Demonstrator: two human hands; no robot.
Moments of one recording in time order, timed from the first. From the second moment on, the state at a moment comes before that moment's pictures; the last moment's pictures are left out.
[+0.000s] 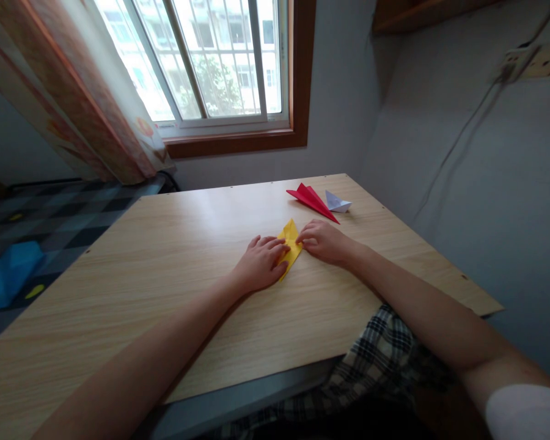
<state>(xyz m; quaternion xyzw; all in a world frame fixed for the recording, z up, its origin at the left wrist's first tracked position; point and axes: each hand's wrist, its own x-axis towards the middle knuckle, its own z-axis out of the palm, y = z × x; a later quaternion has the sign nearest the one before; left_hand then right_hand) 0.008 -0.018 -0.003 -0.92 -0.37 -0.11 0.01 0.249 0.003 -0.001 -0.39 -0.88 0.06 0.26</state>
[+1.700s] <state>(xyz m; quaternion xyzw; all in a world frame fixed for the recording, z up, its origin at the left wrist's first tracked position) 0.004 -0.012 0.000 -0.96 -0.26 -0.11 -0.03 0.249 0.004 -0.001 -0.39 -0.88 0.08 0.26</state>
